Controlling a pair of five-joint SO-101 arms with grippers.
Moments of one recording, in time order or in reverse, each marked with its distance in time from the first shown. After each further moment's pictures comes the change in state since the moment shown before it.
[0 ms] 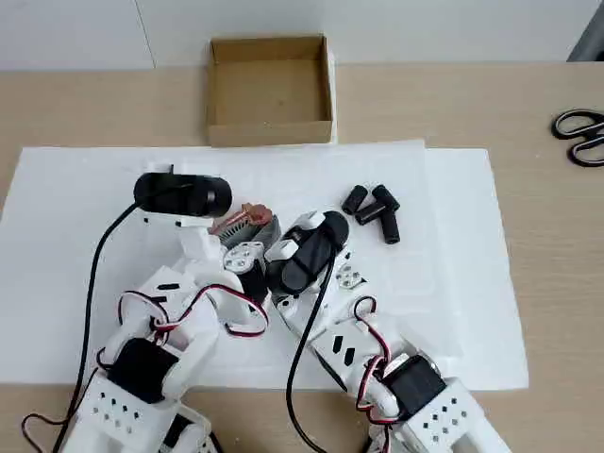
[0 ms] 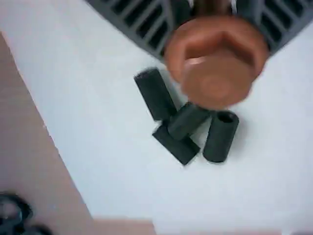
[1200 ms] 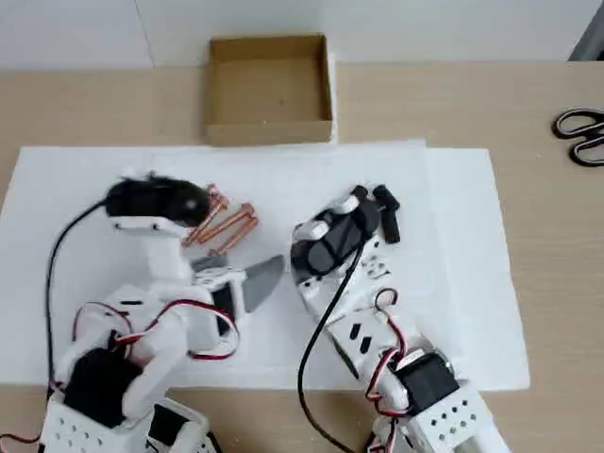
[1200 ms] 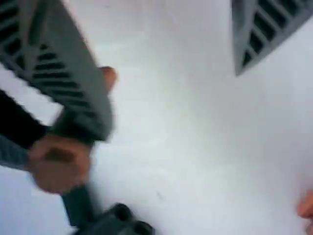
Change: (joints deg) left arm -5.5 0.4 -18.3 32.4 -2.1; right arm 7.8 -0.9 -0.1 0.0 0.1
